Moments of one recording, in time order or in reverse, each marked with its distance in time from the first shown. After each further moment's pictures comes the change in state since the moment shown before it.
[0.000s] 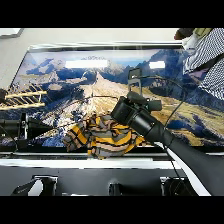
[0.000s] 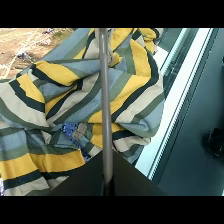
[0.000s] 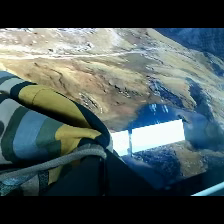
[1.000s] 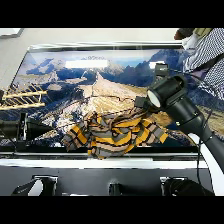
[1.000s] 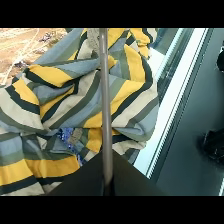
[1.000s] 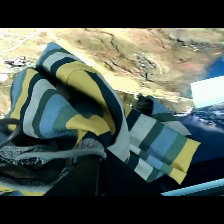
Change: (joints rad) left arm 0.000 0.022 -0.001 -0.023 -0.015 -0.004; right arm -0.282 0.145 0.000 0.468 -0.126 -0.096
